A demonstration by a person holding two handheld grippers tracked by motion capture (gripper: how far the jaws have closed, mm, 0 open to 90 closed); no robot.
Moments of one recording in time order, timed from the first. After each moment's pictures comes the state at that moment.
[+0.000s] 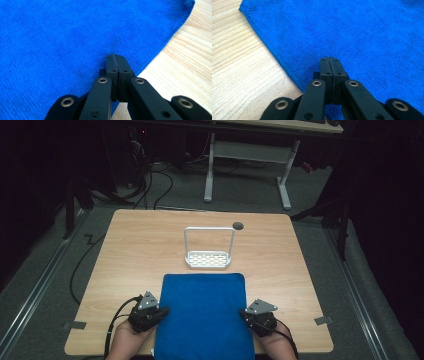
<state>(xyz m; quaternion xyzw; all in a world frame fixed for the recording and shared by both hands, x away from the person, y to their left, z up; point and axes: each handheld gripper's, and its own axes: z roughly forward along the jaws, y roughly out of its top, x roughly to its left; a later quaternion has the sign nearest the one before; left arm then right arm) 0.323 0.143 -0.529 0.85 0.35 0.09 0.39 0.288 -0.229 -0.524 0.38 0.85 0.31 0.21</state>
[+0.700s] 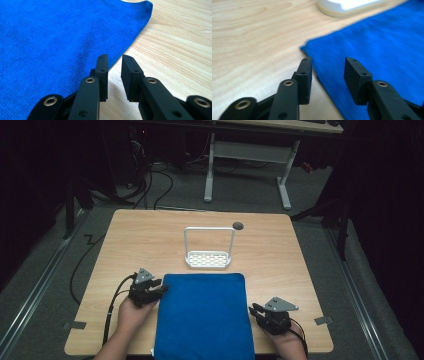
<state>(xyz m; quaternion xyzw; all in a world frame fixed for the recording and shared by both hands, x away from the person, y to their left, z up) 0.401 0.153 -0.533 0.79 0.43 0.14 0.42 0.285 -0.267 -0.516 0.42 0.81 0.36 0.21</state>
